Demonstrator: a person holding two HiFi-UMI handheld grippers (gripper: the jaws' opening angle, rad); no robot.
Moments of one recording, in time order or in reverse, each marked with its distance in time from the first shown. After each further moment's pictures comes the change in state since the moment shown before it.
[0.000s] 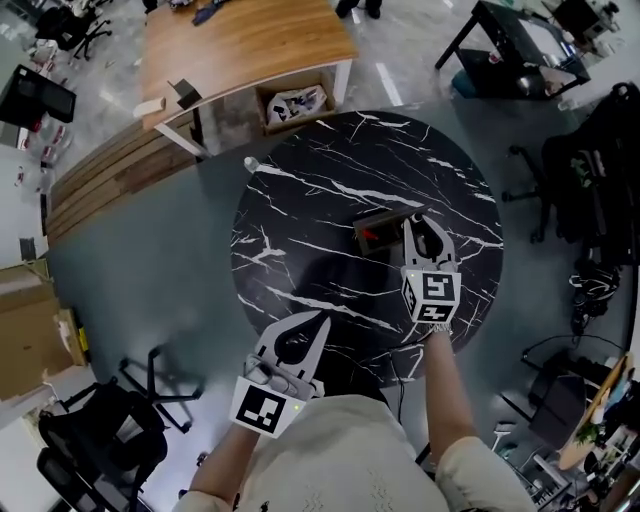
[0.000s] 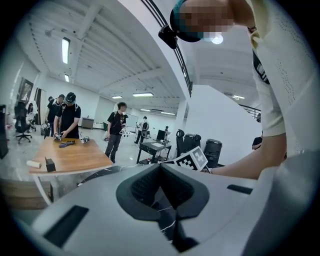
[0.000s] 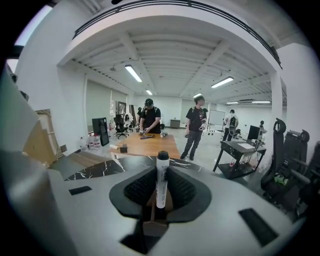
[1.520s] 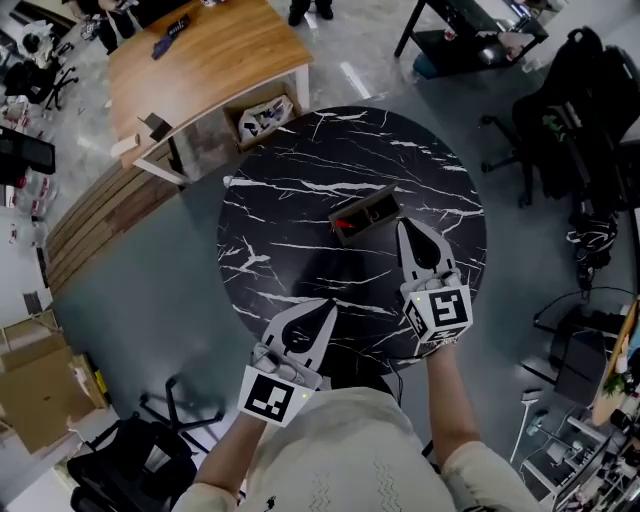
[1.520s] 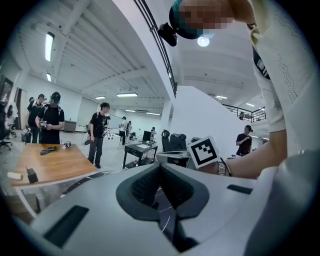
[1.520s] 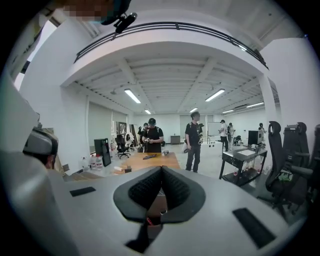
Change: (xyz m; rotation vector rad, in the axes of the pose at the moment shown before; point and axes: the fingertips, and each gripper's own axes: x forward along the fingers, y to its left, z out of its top) left arm 0.017 -0.046 0.009 0.085 -0.012 -0.174; right arm -0.099 0.003 0.053 0.094 -0.210 0.031
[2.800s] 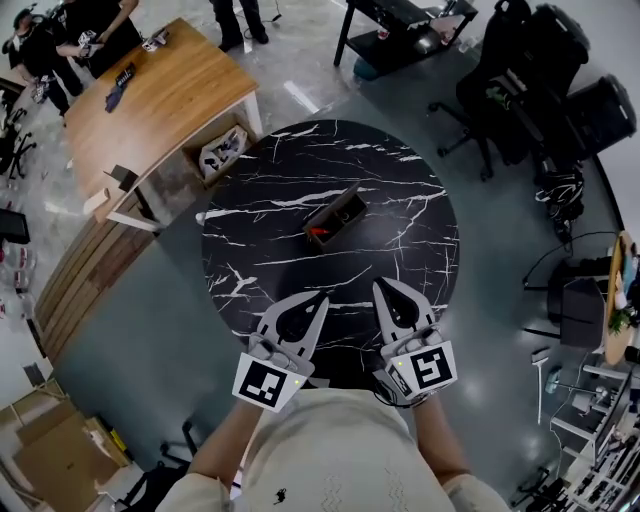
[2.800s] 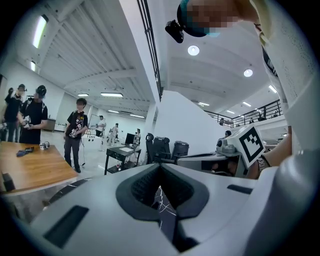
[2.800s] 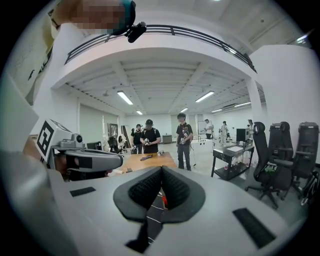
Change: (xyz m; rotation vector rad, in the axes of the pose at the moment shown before) left arm 0.001 -0.002 0.019 0.034 -0.034 -0.243; right arm -0.098 0.087 0.024 0.057 0.008 -0.102
